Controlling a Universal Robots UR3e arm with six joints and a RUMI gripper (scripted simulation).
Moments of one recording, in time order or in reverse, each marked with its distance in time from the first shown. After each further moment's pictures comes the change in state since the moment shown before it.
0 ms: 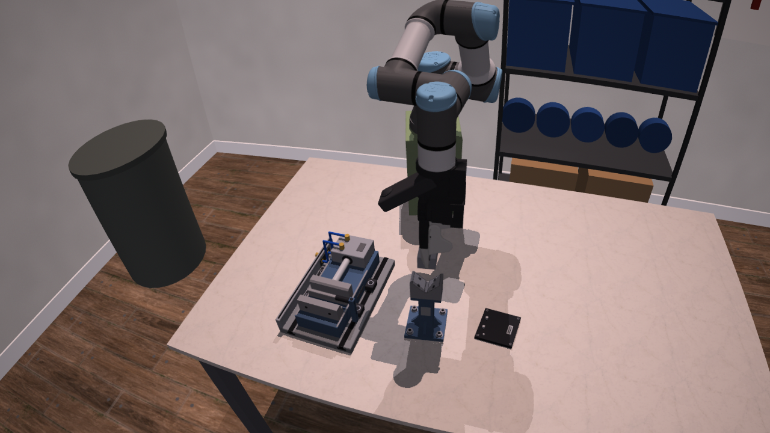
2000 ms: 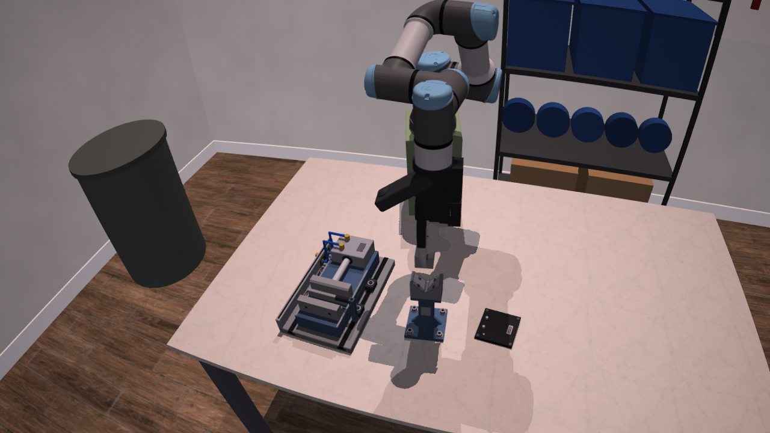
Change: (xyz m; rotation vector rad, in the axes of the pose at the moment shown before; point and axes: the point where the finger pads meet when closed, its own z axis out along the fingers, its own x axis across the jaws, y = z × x) arm -0.002 -0.005 -0.003 0.000 0.001 -0.031
